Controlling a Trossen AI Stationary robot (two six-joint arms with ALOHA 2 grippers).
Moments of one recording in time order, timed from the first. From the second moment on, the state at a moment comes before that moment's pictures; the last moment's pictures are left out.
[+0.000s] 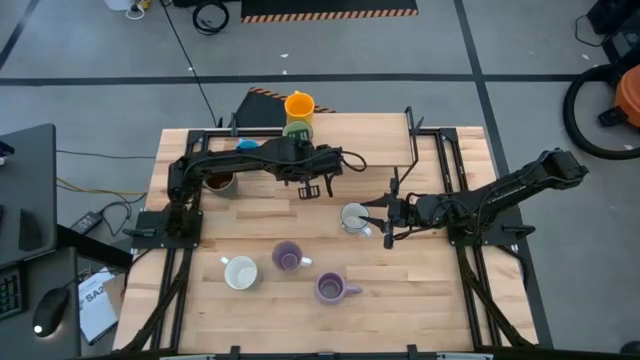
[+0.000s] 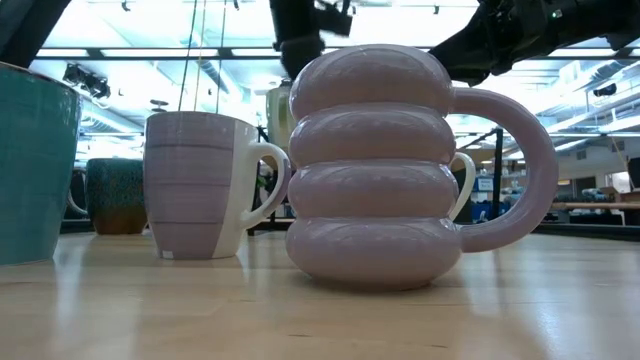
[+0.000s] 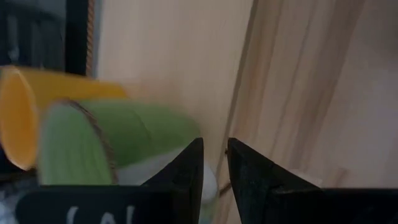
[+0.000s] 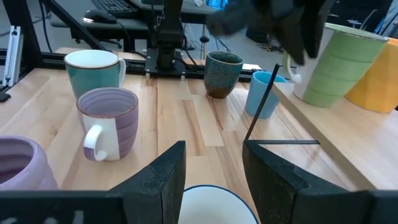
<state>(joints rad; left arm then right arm) 0.10 1.97 2.02 -1.27 -0.58 0.06 0.25 1.06 0.46 0.37 0.44 -0.06</state>
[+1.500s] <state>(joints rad) -0.04 1.74 1.33 -0.43 -0.28 0.12 0.36 1.06 0.66 -0.27 0.62 0.28</state>
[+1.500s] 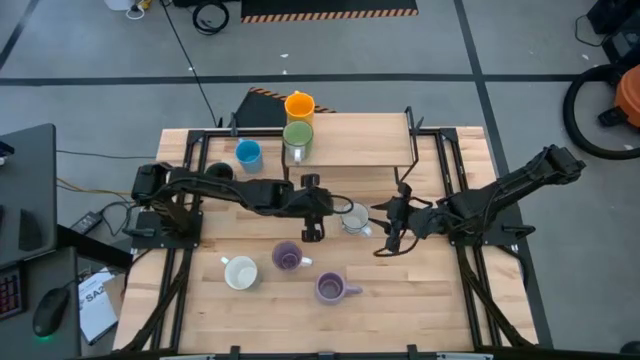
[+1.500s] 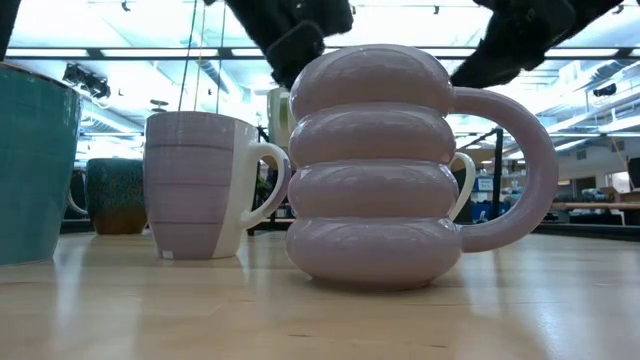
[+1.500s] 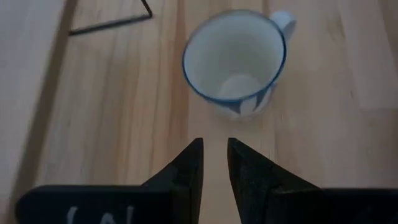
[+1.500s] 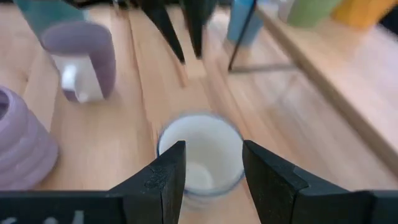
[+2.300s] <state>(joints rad) -0.01 1.64 1.04 -0.11 -0.17 0.17 0.25 1.38 0.74 -0.38 0.34 0.63</state>
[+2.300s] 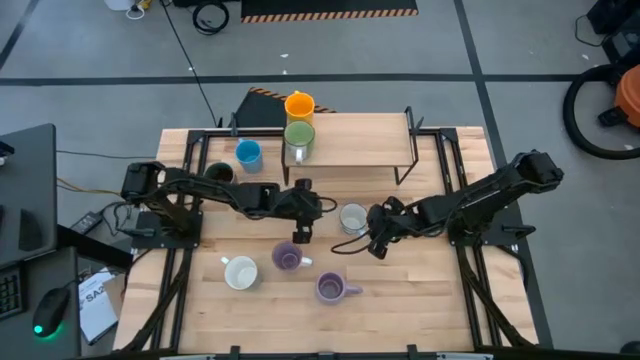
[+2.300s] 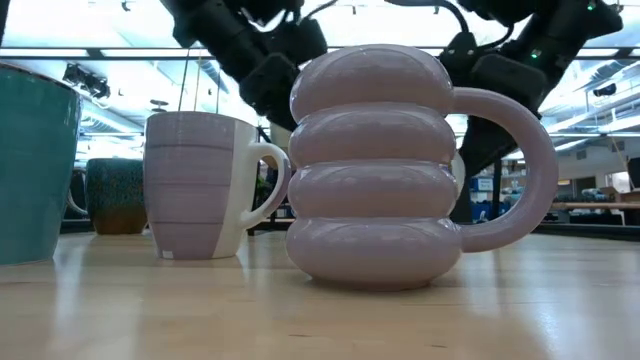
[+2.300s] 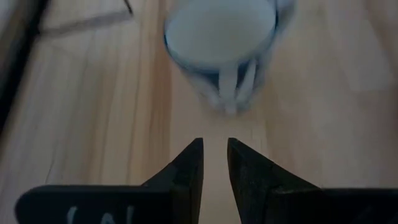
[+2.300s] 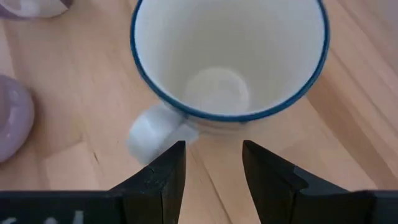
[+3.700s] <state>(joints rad) 0.00 1.28 0.82 -0.10 -0.13 0.01 0.22 1.47 1.09 -0.48 0.29 0.00</state>
